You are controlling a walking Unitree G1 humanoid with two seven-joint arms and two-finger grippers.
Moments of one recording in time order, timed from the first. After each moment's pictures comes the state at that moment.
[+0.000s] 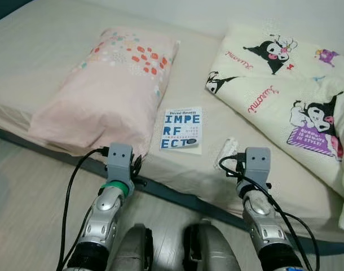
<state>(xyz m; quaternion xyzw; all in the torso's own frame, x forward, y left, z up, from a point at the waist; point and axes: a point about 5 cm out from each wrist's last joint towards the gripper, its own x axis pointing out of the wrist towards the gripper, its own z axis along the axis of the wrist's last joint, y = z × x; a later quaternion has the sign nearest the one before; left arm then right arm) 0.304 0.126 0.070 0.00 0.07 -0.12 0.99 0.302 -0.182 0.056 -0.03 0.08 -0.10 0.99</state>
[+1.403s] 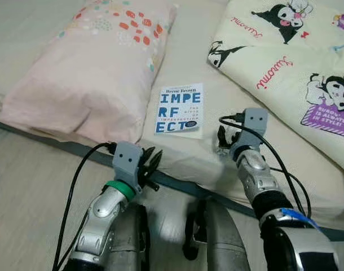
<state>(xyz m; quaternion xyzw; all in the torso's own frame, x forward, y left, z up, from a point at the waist) 0.274 0.105 0.123 0.01 -0.05 -0.28 0.96 0.376 -0.168 0.113 0.04 0.08 -0.05 1.00</state>
